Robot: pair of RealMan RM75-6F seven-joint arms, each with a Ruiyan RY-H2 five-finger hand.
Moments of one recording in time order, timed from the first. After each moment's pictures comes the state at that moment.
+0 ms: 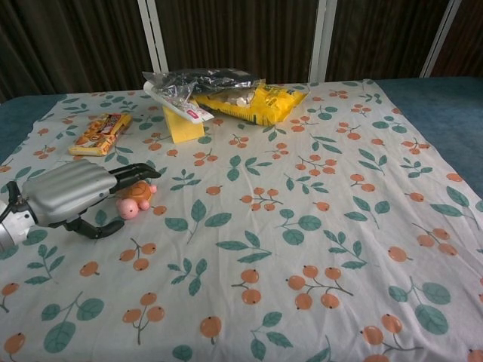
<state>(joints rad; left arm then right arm) -0.61 -1.78 0.07 -0.76 1.67 1.19 -0.07 -0.02 -1.03 -0.09 -1.72 -1.76 1.54 -0.10</state>
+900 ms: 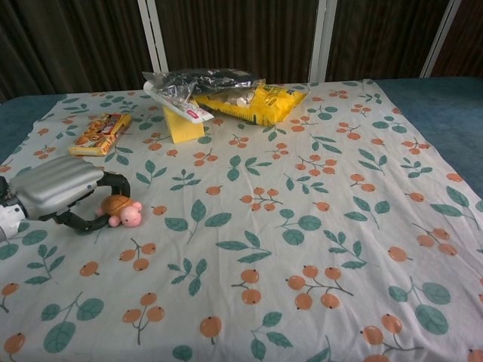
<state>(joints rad) -0.59 -1.79 0.05 -0.71 1.63 1.19 -0.11 -0.01 -1.04 -0.09 -1.73 -1.76 1.53 -0.12</state>
